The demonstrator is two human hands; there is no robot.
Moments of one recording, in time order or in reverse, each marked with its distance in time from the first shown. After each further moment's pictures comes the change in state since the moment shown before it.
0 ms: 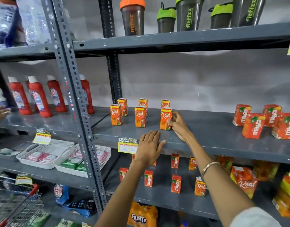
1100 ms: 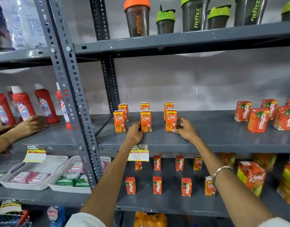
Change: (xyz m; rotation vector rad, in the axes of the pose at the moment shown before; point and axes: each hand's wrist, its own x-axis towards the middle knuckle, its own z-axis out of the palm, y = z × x) left_hand 0.047 -0.060 -0.046 -0.496 -0.064 -0.363; right_hand -0.012 0.022 -0.020 -0.503 0.074 -0.004
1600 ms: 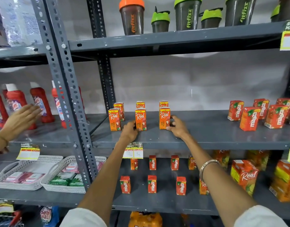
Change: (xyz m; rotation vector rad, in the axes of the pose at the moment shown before) left_hand -0.006 0.002 0.001 0.052 -0.006 -0.004; right_hand -0.007 -0.006 0.006 -0.053 -0.027 -0.012
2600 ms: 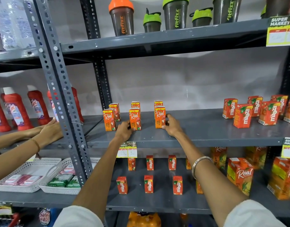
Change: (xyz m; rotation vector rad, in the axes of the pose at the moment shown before) left_hand -0.006 0.004 0.002 0.003 0.001 0.010; right_hand 0.000 0.007 0.000 -0.083 0.053 -0.024
